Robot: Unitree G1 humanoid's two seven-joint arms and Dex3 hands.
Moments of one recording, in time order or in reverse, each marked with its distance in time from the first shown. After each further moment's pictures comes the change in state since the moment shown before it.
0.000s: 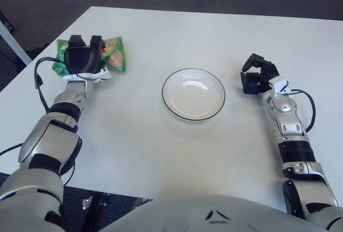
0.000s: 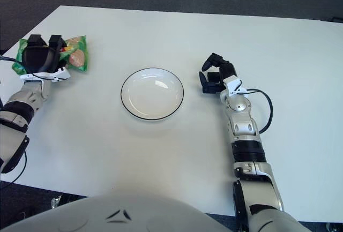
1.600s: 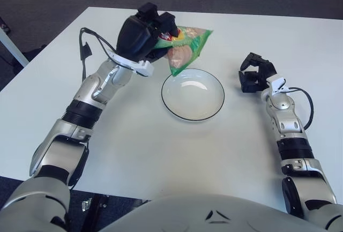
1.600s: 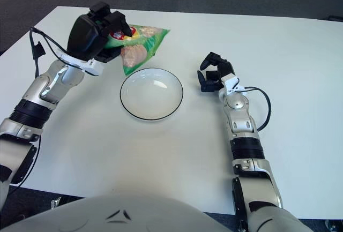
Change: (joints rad) left arm 0.120 -0.103 0.143 -0.879 -0.149 -0.354 -0.552; right arm -0.017 -0.001 0.013 0.024 -0.009 -0.015 -0.001
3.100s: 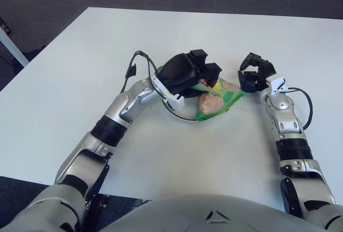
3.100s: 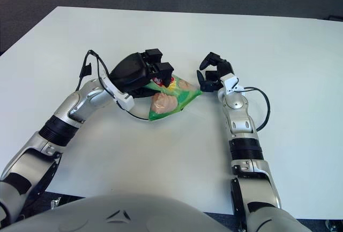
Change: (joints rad) left arm 0.090 -0.167 -0.117 -0.154 0.126 -0.001 -0.370; right arm 0.004 0.015 -0.003 -0.030 0.000 0.048 -0.002
